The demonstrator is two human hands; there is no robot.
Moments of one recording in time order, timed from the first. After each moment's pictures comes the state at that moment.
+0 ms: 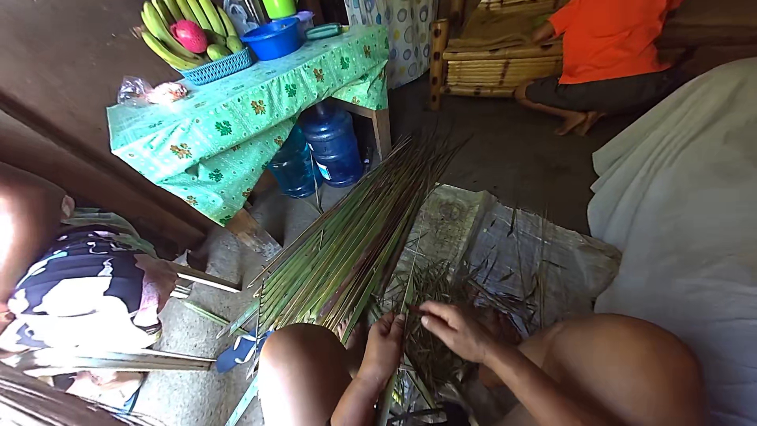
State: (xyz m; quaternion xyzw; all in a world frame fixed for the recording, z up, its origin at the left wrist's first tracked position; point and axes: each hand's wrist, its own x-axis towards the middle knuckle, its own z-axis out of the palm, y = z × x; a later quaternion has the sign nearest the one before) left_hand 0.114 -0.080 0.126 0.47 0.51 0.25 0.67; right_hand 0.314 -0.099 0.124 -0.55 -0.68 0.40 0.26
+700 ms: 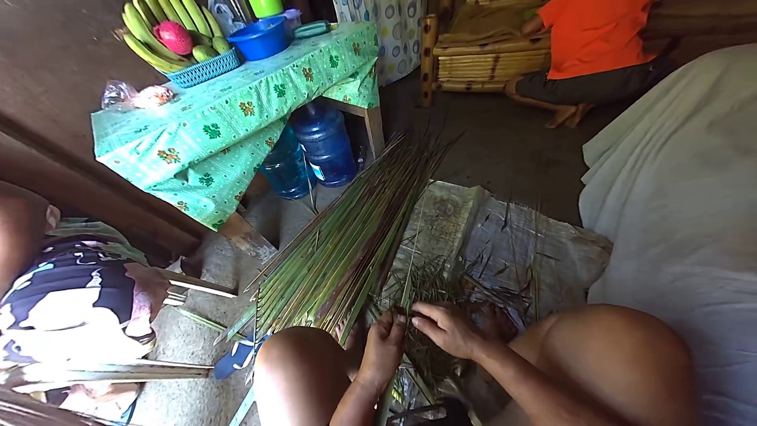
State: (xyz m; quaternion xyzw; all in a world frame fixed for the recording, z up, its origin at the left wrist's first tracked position) left_hand 0.116 -0.084 0.120 0.50 0.48 0.27 0.68; right_hand 0.306 -0.101 0.111 -0.53 -0.72 0.36 0.27
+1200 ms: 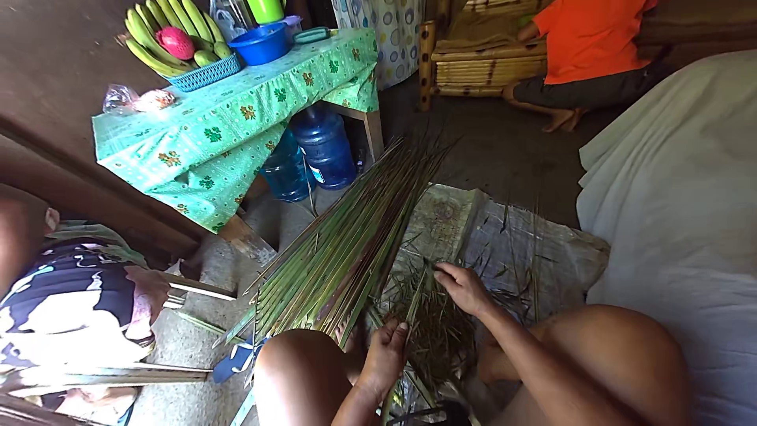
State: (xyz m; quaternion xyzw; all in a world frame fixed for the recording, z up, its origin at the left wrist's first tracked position) left_hand 0.113 -0.089 0.128 0.47 0.46 0.23 0.72; right_hand 0.355 -0.055 0.100 -0.68 -0.60 0.31 0.30
